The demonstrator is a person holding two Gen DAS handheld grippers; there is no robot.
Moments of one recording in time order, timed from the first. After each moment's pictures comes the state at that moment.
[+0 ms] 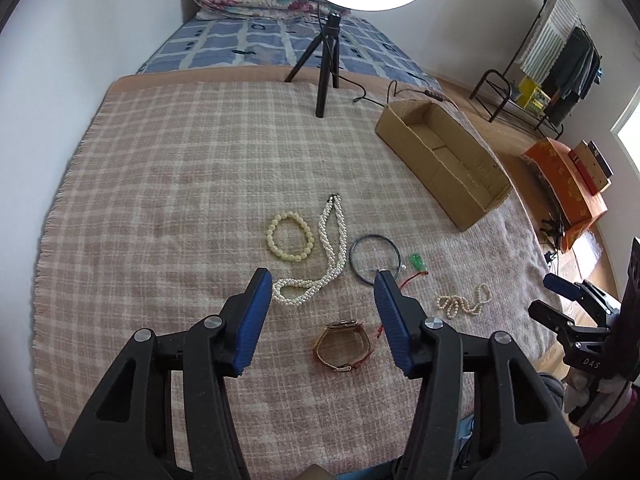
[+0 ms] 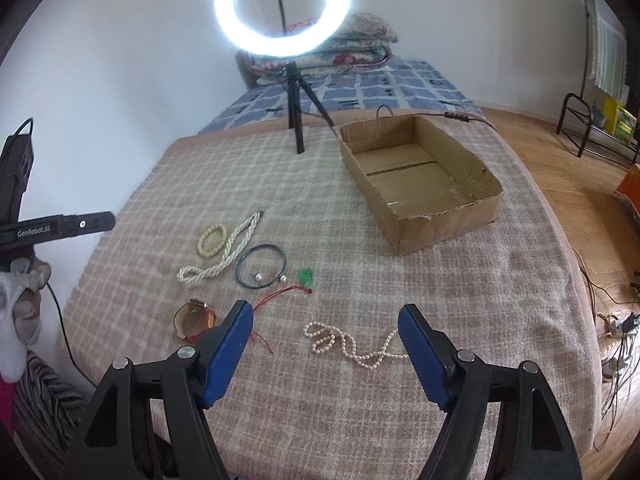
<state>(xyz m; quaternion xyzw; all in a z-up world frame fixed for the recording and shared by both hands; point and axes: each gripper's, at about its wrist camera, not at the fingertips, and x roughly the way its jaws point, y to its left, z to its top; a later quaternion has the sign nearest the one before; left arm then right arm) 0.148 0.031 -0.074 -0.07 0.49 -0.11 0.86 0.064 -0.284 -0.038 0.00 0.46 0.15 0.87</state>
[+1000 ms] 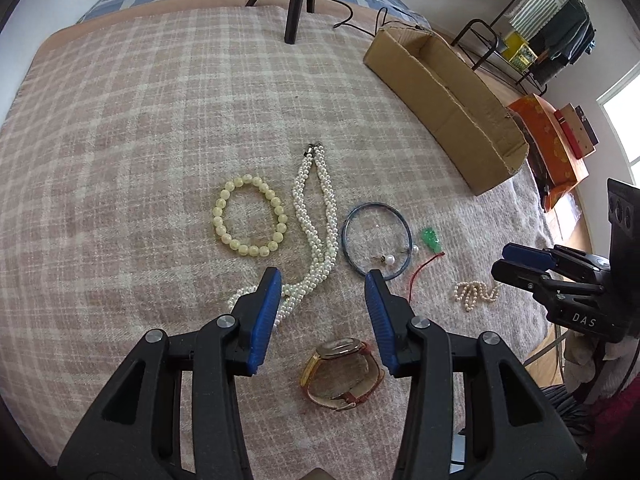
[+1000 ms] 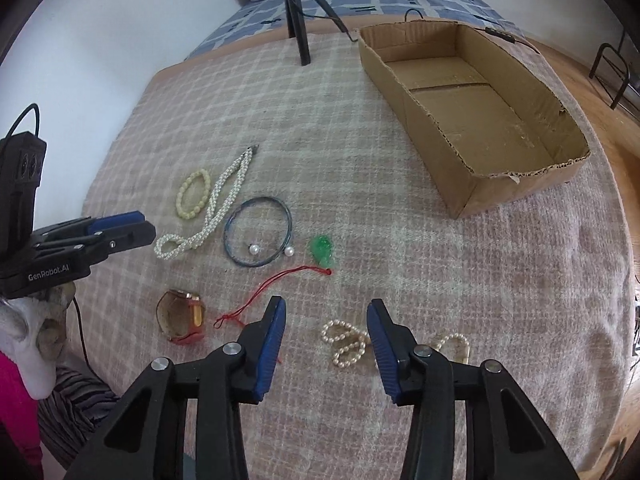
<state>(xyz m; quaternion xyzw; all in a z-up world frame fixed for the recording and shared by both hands) 0.216 0.010 -0.159 -0.08 0.58 -0.17 0.79 0.151 -0.256 -0.105 0.04 0.59 0.15 0.79</state>
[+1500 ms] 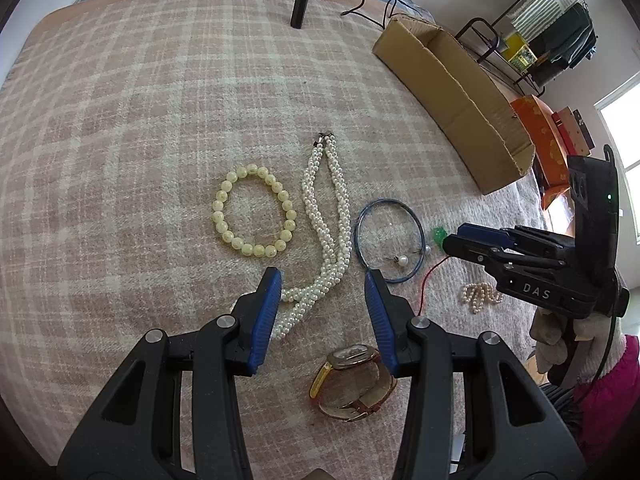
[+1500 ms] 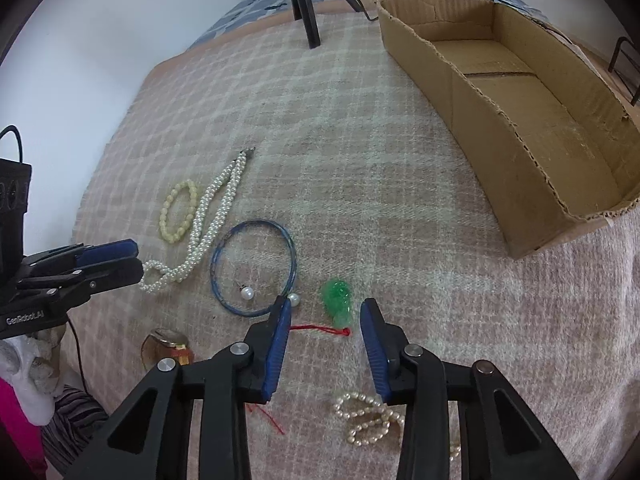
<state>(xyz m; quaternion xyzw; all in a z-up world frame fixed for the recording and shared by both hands) 0.226 0.015 -0.178 -0.10 0.59 -0.18 0.78 0.197 -0.228 -0.153 0.03 0.61 0.16 0.77</state>
